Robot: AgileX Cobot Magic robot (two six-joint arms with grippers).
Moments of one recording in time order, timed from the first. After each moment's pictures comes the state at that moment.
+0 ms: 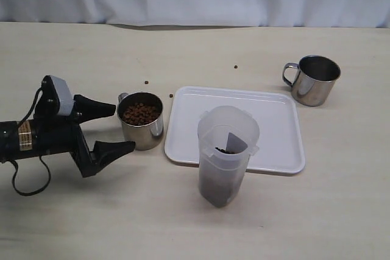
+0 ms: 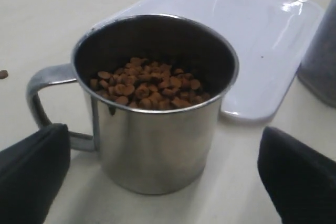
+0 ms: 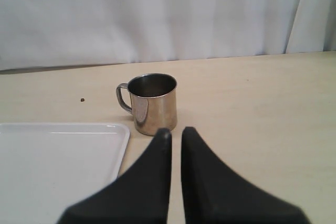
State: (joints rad) left arm -0.01 2.08 -0.57 1.13 -1.10 -0.17; right arm 0.08 0.00 0.00 0.00 0.27 0.02
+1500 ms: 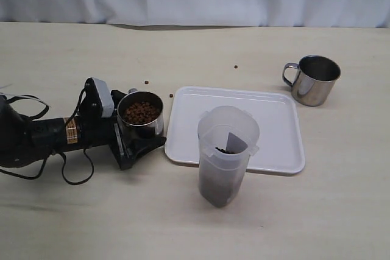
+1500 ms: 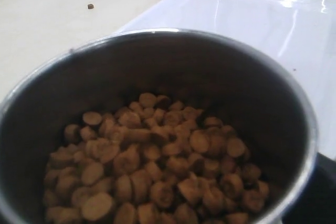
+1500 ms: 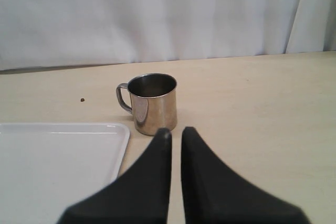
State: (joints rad) left arm -0.16 2.30 -0.77 0.99 -1.18 -0.03; right arm 0.08 0.00 0.00 0.00 0.27 0.02
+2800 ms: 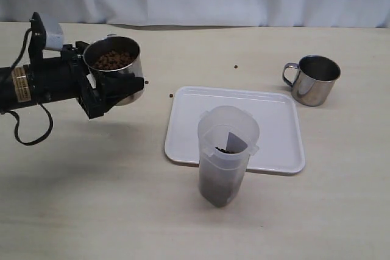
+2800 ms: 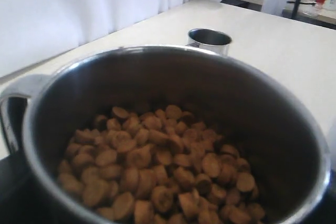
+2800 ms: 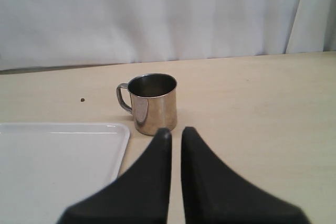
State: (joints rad) left arm -0.06 1.86 -0.70 1.15 -1.11 -0.55; right arm 0.08 0.00 0.00 0.00 0.27 0.02
